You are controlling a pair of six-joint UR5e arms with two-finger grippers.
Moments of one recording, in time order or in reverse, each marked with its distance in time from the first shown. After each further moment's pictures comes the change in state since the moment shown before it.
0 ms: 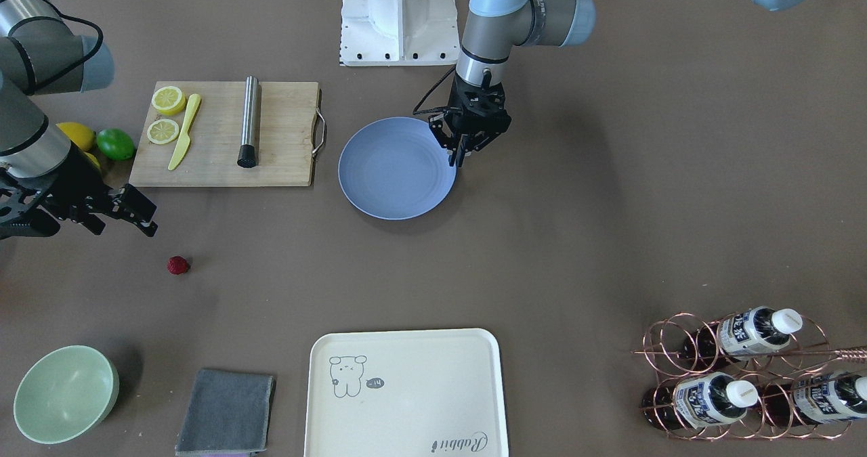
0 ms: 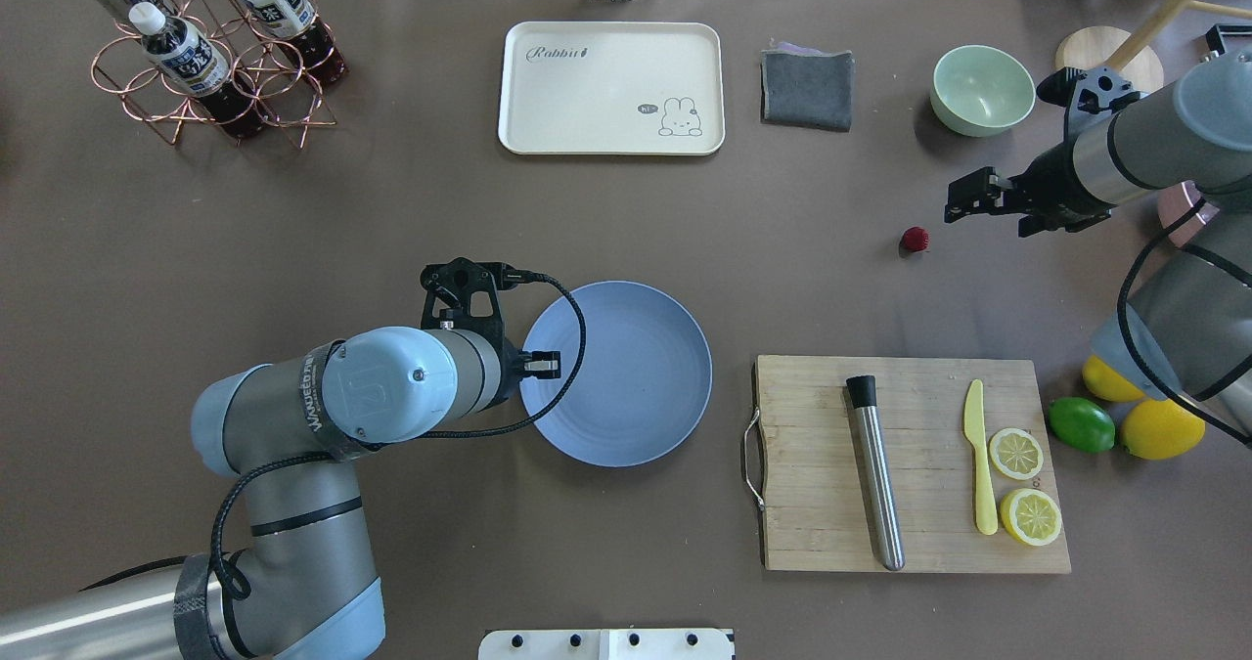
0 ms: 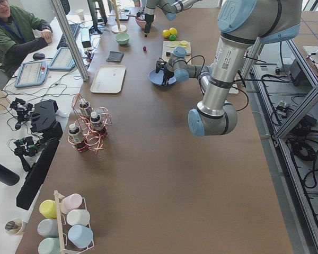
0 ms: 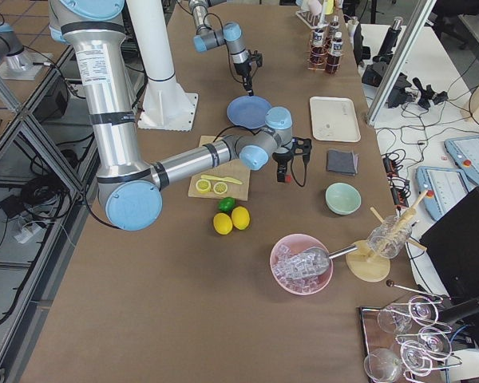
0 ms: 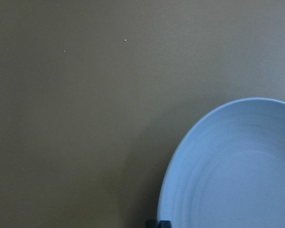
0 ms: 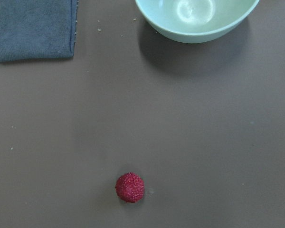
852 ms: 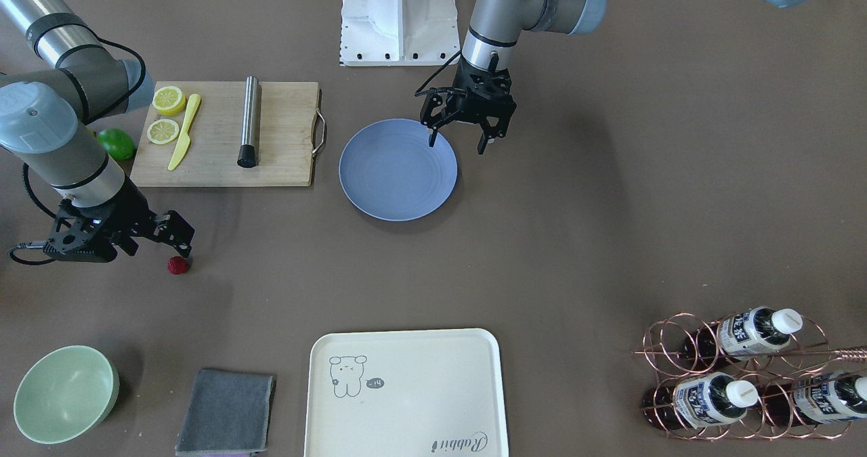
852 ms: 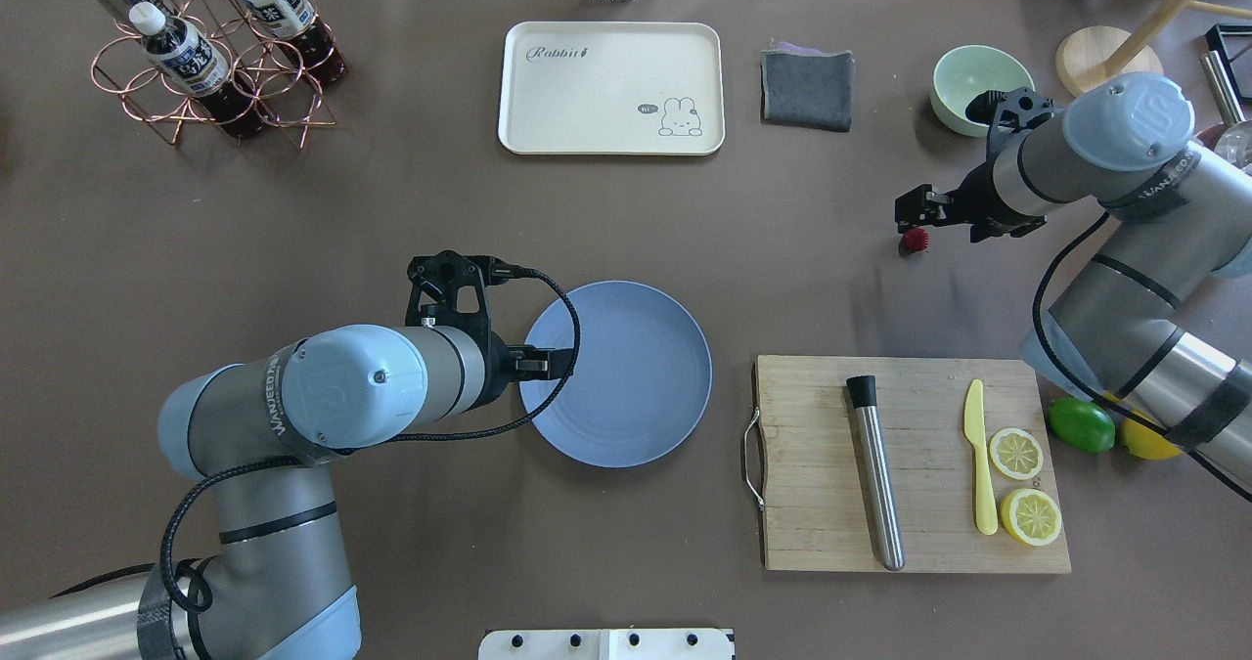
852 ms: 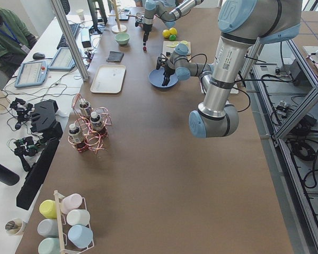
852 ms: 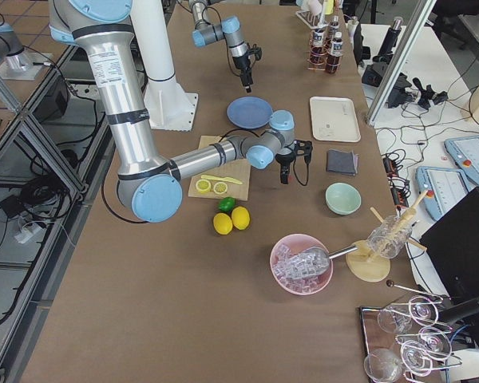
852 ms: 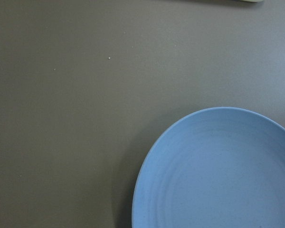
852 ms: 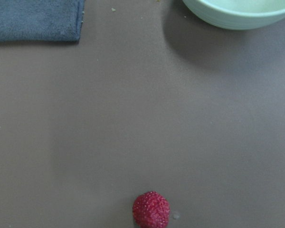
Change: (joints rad) left arm -0.006 0.029 -0.069 -0.016 -0.005 0.034; right arm -0.074 0.094 -0.134 0.008 -0.090 -0.001
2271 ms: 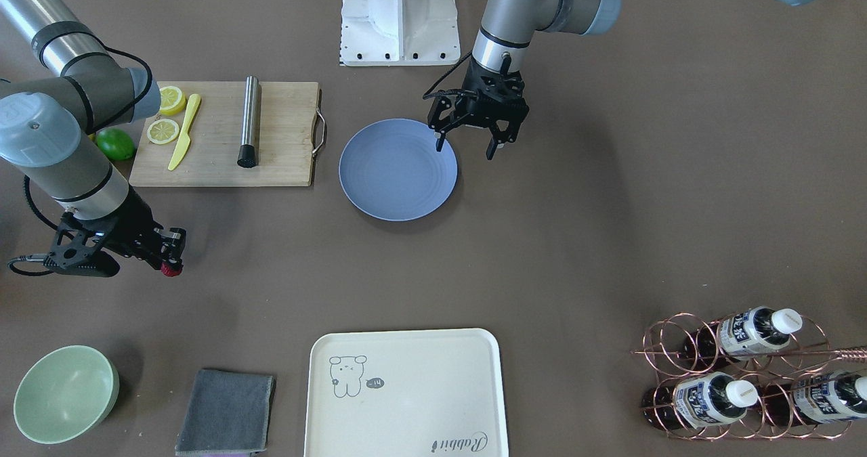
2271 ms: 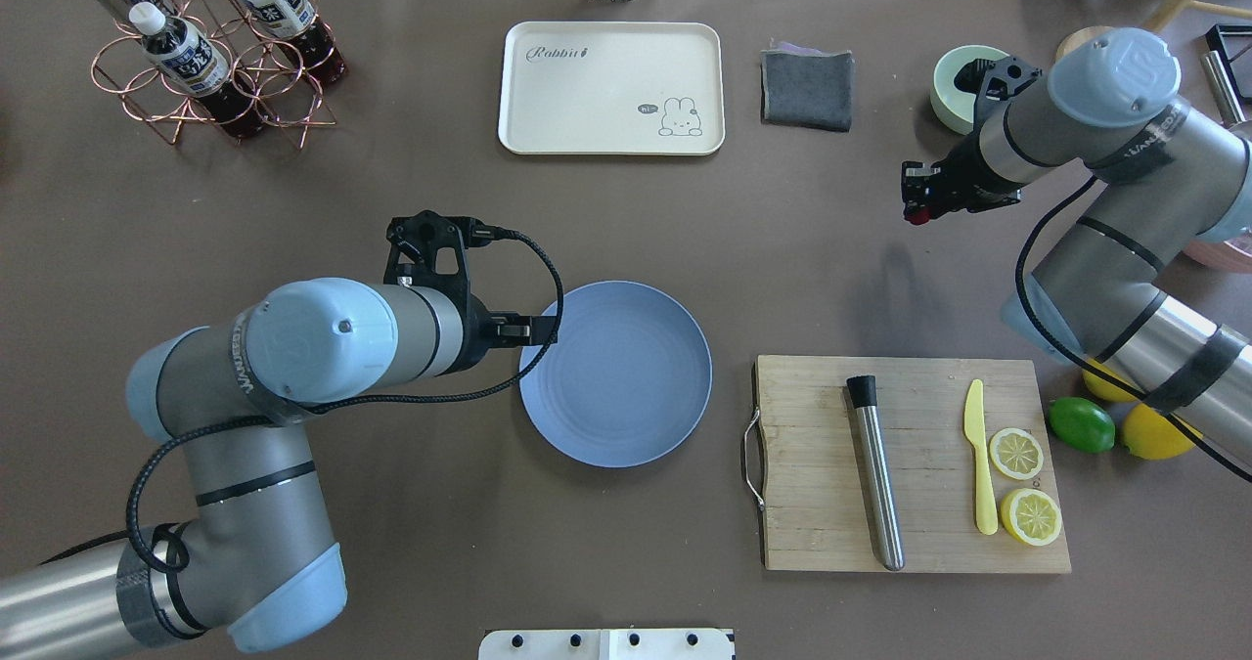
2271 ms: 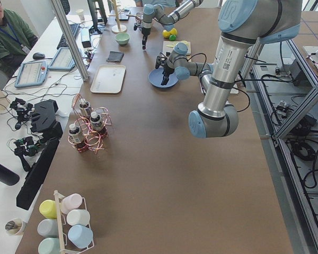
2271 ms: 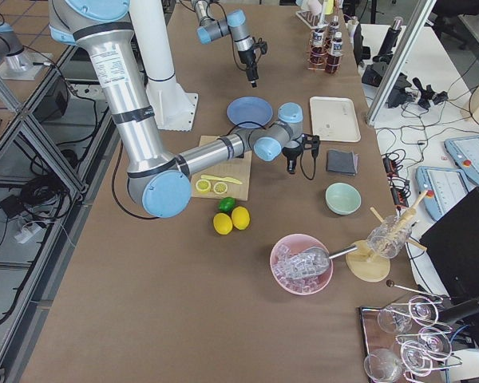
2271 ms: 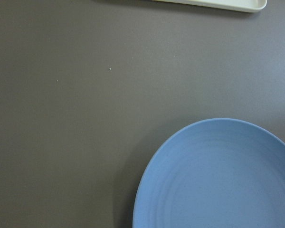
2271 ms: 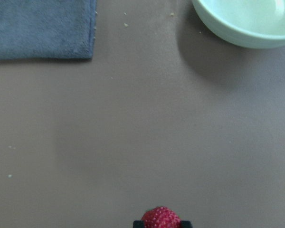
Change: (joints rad) left arm -0.091 0.016 -0.022 0.006 -0.057 0.082; right arm 0.047 0.081 0.026 -0.126 0.052 -0.001
